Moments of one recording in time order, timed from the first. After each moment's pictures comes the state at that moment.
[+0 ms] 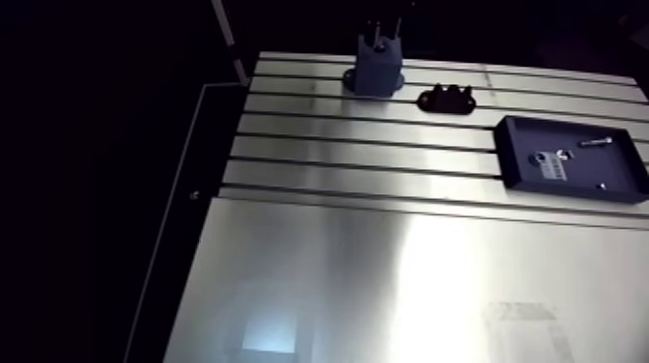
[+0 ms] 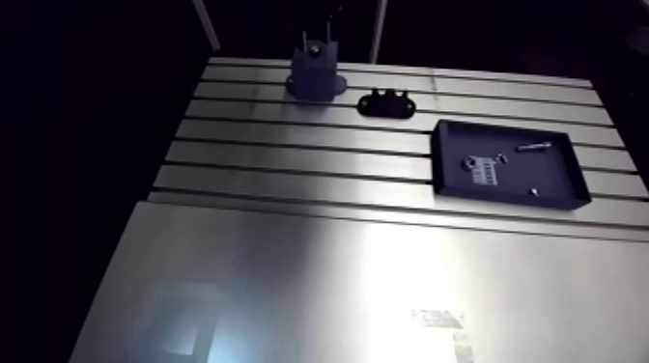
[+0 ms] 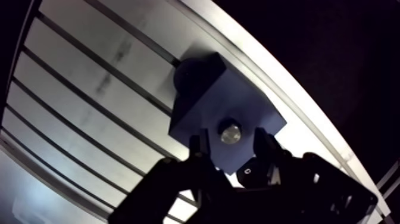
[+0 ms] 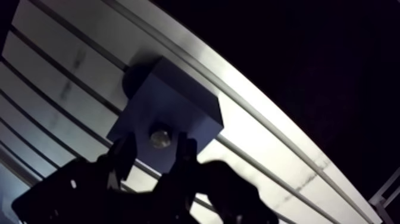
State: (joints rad) arm 0.06 -0.96 1.39 -1.94 -1.61 -2.21
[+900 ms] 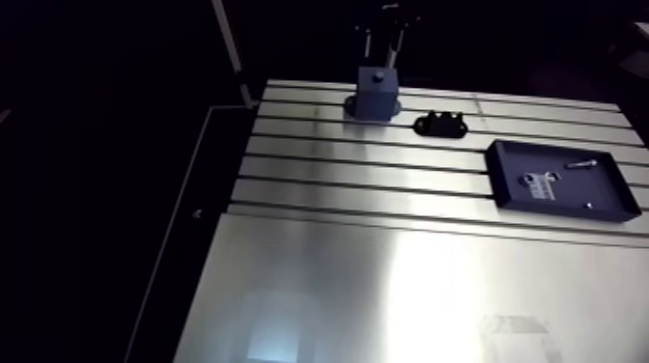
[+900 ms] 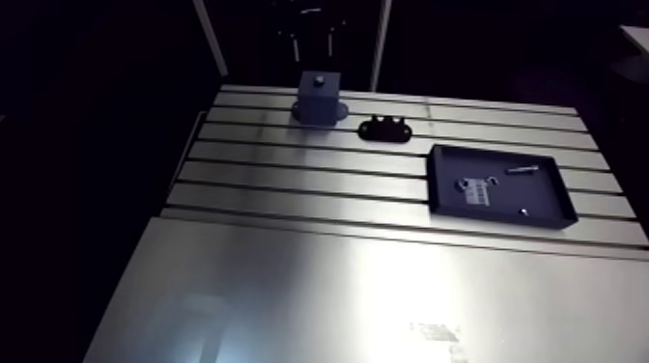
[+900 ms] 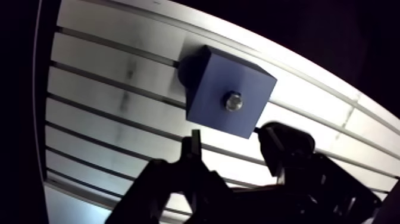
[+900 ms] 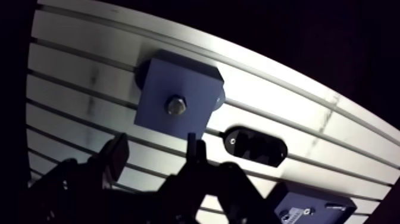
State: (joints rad) arm 0.07 -1.04 1.40 -1.89 -1.60 -1.84
